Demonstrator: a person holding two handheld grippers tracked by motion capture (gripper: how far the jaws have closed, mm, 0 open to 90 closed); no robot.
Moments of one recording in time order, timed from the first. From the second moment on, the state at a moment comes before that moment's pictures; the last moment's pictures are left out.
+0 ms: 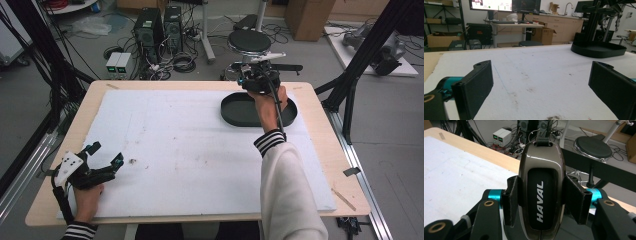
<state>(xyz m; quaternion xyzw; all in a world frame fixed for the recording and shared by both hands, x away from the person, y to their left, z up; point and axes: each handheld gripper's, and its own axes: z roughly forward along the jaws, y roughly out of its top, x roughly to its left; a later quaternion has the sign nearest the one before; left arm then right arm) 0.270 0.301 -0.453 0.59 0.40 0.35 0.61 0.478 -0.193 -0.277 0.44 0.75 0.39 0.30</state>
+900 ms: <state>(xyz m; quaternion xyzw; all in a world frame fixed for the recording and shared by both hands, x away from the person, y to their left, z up) 0.270 0.301 -0.453 0.59 0.40 0.35 0.61 0.494 -0.198 -0.271 0.45 0.74 0.40 0.30</state>
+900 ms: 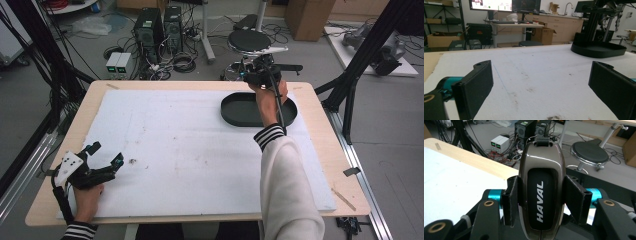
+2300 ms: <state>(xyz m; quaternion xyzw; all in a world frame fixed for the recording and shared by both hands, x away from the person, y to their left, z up) 0.269 0.301 -0.453 0.59 0.40 0.35 0.61 0.507 -0.219 -0.315 0.49 0.75 0.37 0.24</state>
